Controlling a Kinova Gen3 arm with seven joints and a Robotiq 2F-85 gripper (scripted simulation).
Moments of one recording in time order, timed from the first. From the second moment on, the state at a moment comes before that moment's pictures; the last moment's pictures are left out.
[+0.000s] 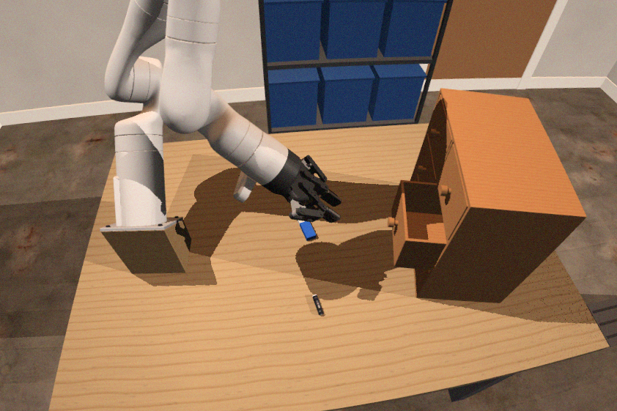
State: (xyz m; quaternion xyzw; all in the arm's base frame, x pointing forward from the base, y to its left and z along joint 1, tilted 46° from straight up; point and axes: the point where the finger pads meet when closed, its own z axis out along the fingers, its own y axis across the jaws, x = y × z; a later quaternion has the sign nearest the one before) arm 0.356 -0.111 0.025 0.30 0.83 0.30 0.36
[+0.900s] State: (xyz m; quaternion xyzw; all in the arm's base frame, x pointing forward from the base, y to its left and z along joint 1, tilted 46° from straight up) arm 0.346 -0.117 0.034 0.28 0.85 0.32 0.31
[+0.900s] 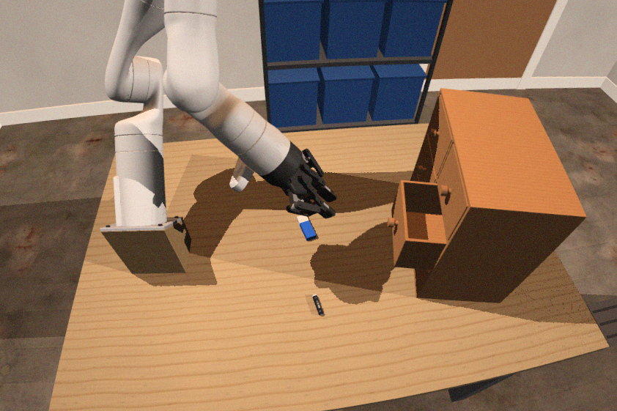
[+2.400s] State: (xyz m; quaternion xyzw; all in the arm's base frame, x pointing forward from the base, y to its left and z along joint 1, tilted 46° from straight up) arm 0.322 -0.130 0.054 0.25 0.88 0.35 0.22
